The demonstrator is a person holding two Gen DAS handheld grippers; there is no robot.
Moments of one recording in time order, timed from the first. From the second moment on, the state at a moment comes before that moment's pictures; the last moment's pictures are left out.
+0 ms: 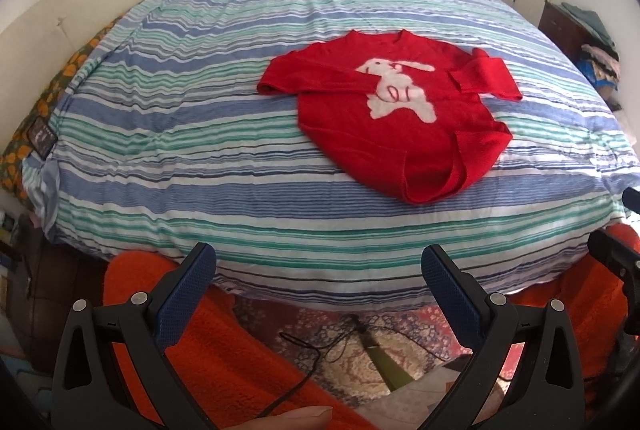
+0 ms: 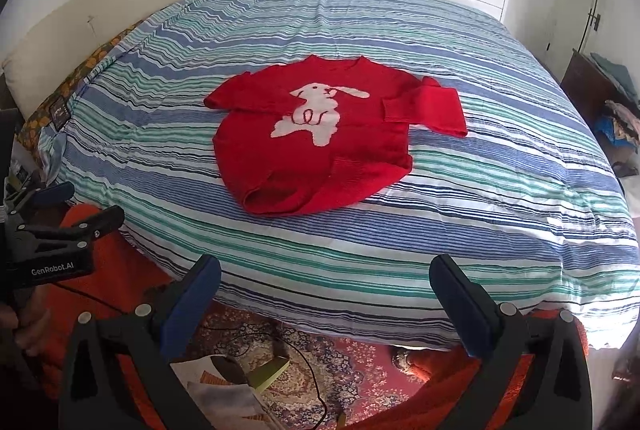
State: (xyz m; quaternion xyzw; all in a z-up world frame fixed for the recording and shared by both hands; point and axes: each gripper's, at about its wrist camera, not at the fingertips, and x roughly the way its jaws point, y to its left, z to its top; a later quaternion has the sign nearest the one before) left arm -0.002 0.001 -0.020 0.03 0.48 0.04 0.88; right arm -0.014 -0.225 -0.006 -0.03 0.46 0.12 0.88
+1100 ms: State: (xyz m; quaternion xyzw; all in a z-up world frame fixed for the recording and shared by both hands) left arm 0.003 0.026 -0.050 0.02 0.51 0.07 0.85; right arm 0.063 -0.304 -0.147 0.01 0.57 -0.08 0.81
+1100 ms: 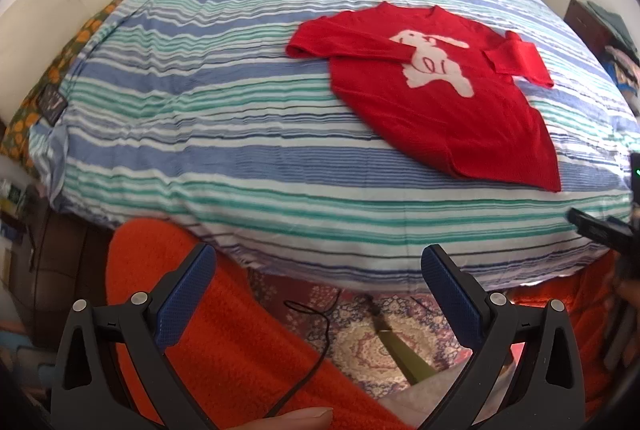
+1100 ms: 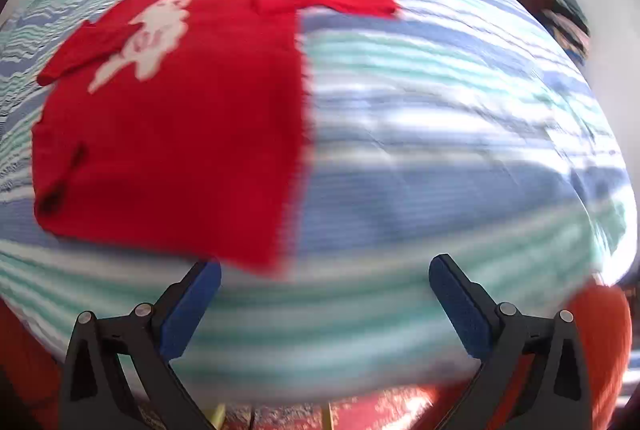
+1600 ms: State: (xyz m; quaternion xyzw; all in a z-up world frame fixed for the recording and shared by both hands) left arm 0.187 -0.104 -0.151 0.09 0.57 0.05 0.81; right arm 0.039 -0.305 -0.128 0.03 0.51 -0.02 0.86
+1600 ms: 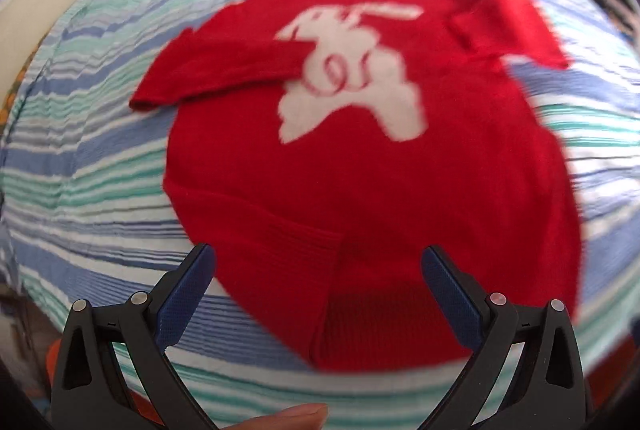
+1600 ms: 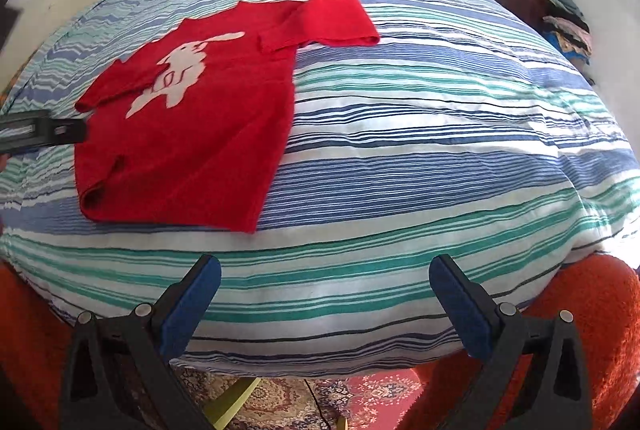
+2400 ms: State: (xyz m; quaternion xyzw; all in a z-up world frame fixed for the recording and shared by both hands) left arm 0.115 0.091 -0.170 -0.24 0.58 -0.04 0.78; right arm 0.076 -0.382 -0.142 0.32 0.47 0.09 0.82
